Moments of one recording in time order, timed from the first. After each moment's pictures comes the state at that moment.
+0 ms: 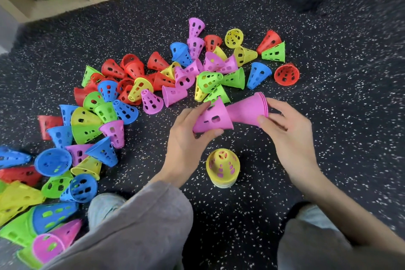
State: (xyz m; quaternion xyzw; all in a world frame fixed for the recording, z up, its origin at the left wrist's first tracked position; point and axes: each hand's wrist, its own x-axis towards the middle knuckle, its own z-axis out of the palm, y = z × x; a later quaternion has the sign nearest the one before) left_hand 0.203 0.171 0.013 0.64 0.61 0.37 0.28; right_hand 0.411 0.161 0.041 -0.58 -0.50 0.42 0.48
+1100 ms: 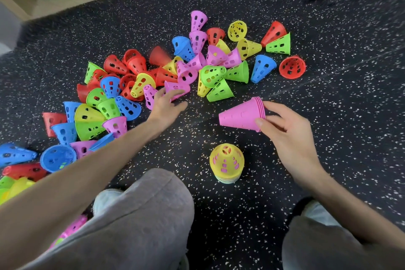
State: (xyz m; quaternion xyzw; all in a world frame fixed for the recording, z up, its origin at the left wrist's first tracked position) left_hand 0.132 0.265 -0.015 0.60 0.70 0.18 0.34; right_hand 0.408 0.154 0.035 -0.58 -0.49 0.46 0.46
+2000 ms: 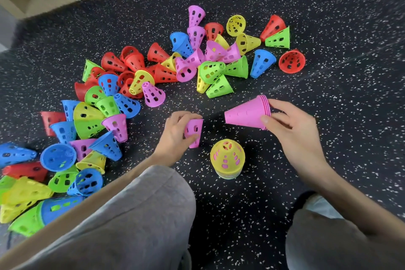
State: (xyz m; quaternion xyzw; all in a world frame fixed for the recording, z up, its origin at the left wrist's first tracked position) left_hand 0.137 0.198 -0.062 0.71 0.63 0.16 0.26; right_hand 0.415 0.152 0.028 -0.60 -0.50 0.44 0.45
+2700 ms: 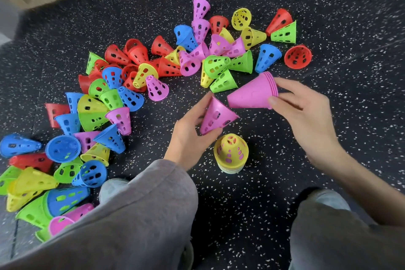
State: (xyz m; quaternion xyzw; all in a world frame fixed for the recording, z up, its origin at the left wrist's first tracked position) left_hand 0.187 0.155 0.015 0.62 0.58 0.34 0.42; right_hand 0.419 0.168 0.046 -0.56 -0.53 0.43 0.47
